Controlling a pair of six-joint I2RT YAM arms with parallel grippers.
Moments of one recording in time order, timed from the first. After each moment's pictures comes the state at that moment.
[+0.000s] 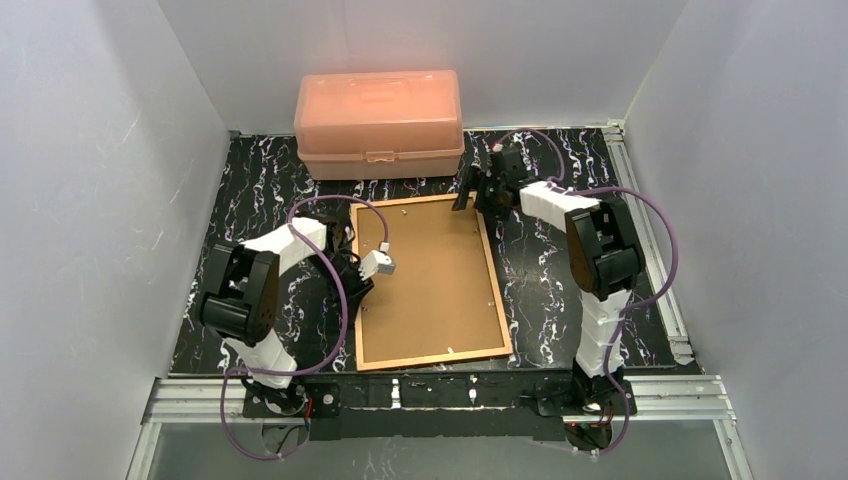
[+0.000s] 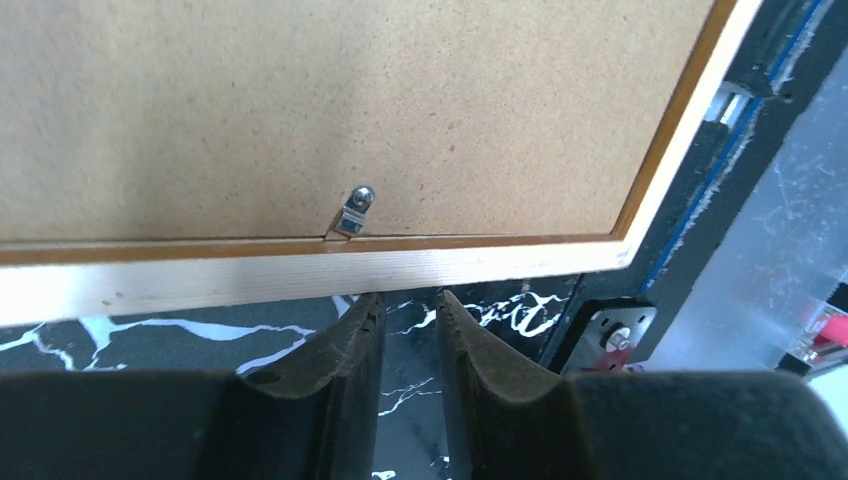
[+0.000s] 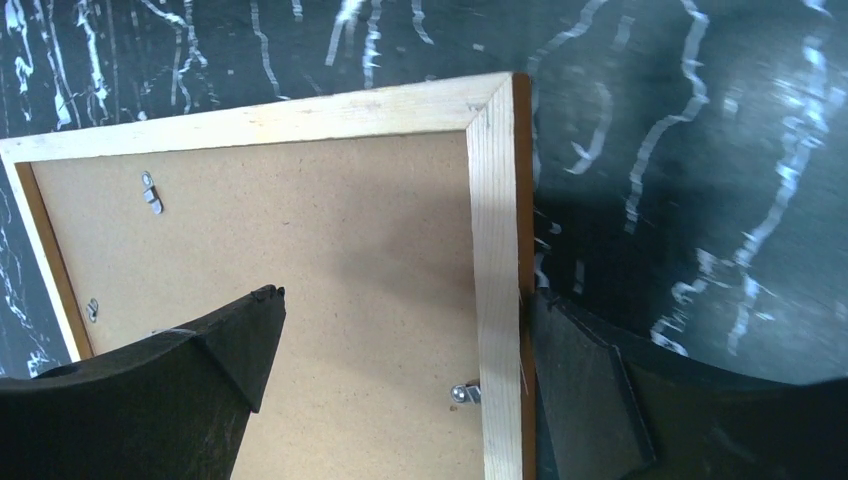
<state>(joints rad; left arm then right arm) -0.30 1.67 0.97 -1.05 0.53 0.90 0.37 2.00 1.36 -0.21 -0.21 0.56</state>
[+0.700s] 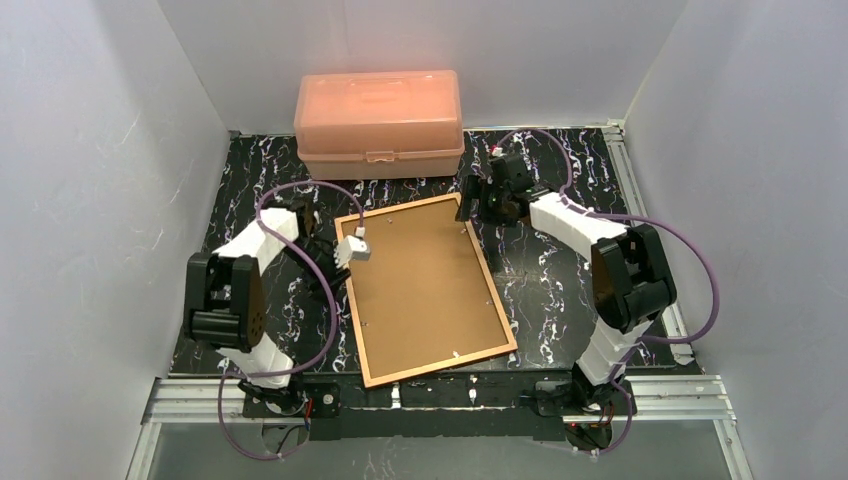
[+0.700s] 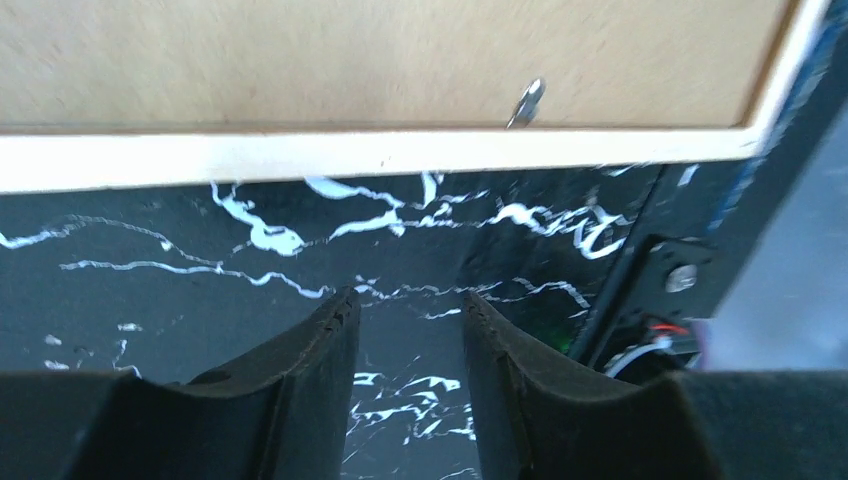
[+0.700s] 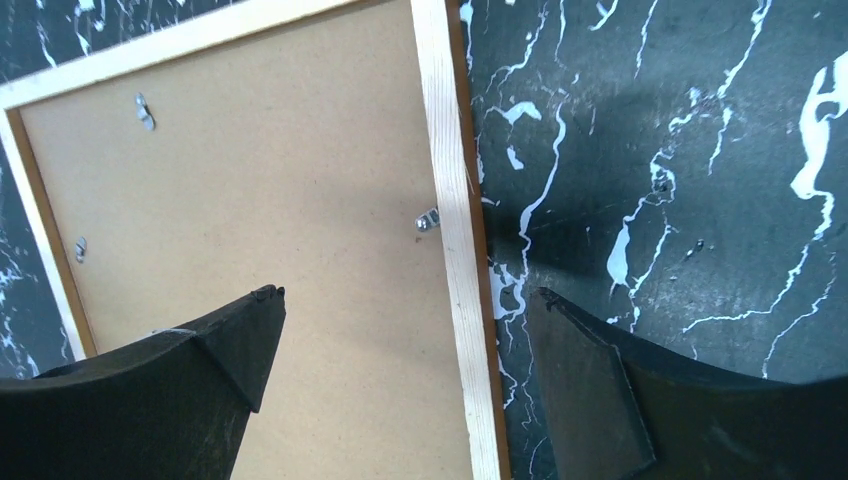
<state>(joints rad) -0.13 1.65 1.10 -1.23 0.52 1.10 0.46 1.77 1.24 -0.32 -0.11 0.48</state>
